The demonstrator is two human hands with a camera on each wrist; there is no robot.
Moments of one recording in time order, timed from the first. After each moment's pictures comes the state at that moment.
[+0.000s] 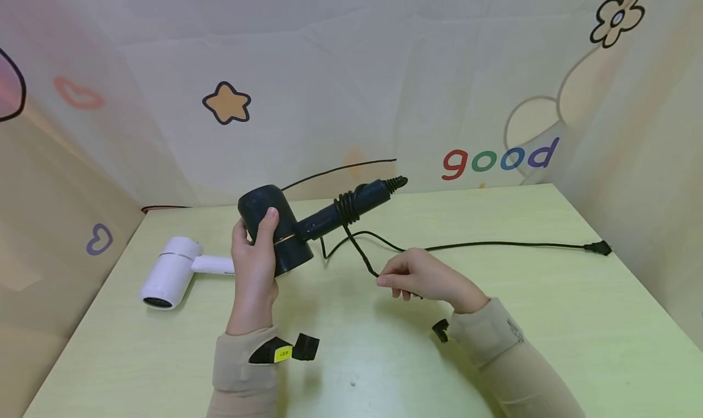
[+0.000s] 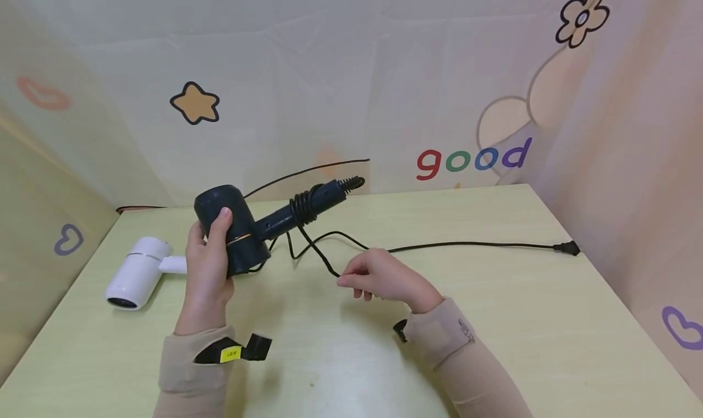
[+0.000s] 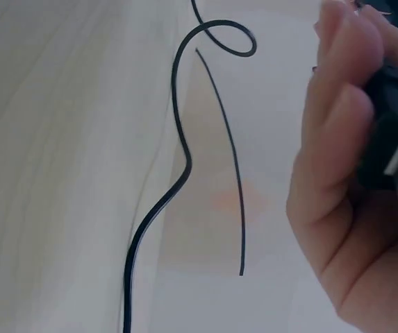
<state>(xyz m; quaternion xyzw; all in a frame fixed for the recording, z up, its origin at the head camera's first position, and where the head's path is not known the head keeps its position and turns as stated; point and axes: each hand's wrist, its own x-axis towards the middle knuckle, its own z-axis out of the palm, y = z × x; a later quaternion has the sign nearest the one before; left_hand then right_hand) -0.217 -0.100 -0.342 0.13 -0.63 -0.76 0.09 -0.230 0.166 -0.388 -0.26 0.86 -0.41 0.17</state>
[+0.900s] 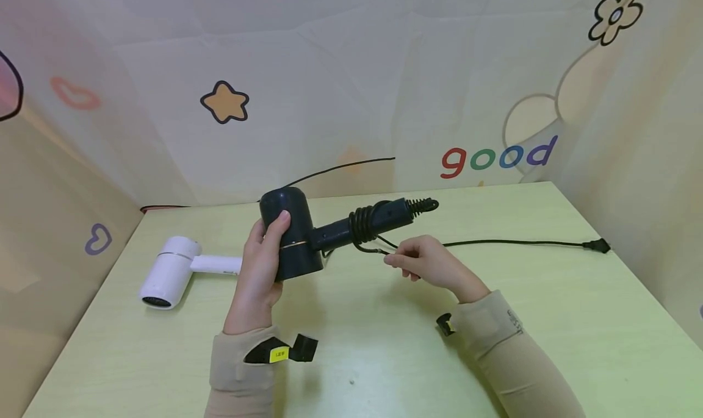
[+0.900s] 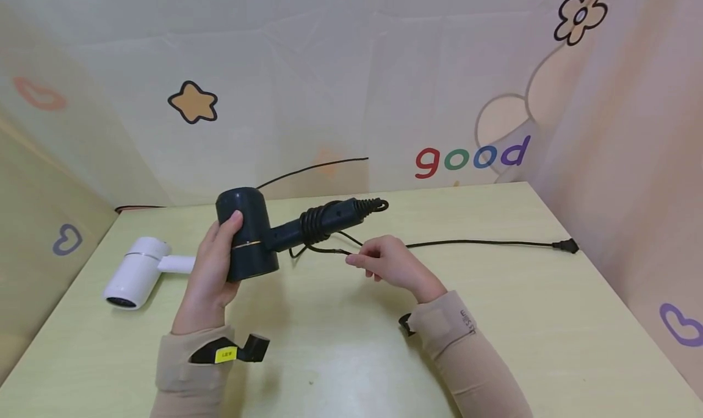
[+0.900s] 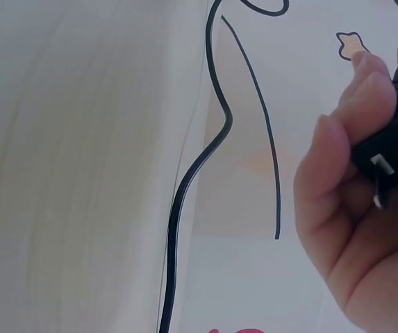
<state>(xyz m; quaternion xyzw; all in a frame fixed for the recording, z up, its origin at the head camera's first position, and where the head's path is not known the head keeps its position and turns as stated) -0.213 -0.099 -0.341 0.07 -0.62 -0.78 -0.02 -0.245 0.179 -0.398 -0.15 0.87 -0.45 0.12</state>
